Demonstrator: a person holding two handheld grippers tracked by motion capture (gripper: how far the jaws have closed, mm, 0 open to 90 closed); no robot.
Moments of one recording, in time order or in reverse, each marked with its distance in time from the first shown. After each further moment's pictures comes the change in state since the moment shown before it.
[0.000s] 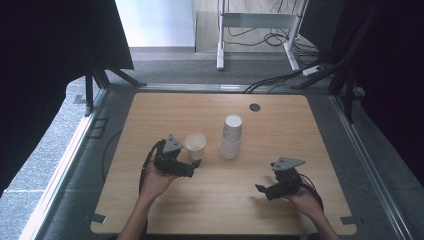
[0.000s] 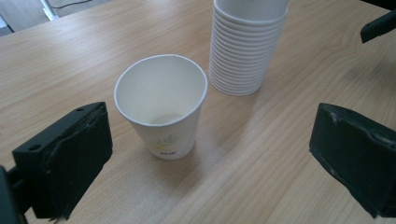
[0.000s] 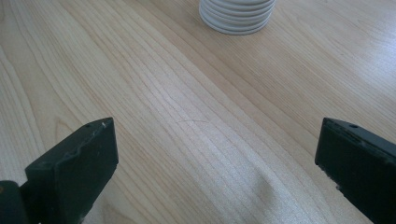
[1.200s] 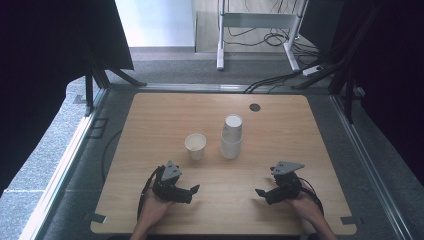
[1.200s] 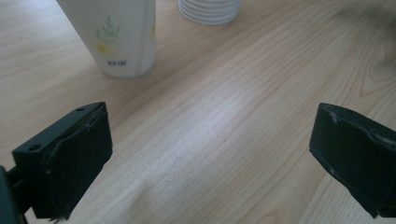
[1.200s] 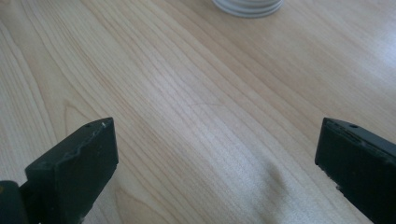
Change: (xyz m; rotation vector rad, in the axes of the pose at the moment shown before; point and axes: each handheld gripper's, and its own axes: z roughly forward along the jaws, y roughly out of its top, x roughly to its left) left arm -0.030 -0.069 0.002 0.054 -0.040 -0.036; right arm 0.007 -0.009 0.002 0.021 0.015 0.003
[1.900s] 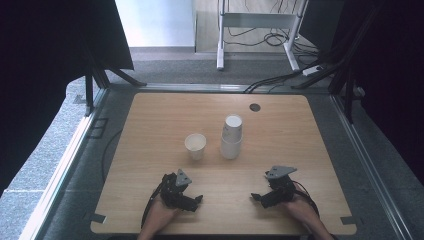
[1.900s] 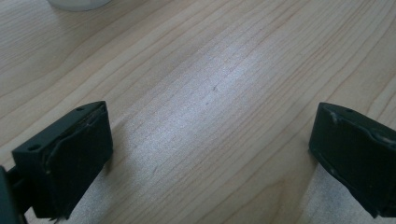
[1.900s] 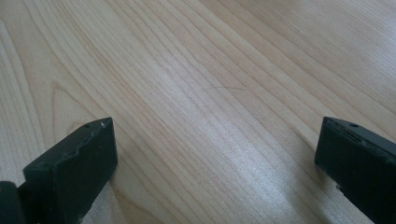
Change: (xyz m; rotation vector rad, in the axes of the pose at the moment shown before) left arm -0.014 -0.016 0.027 0.182 0.024 0.039; right arm 0.005 -0.013 0.022 0.028 0.030 -0.010
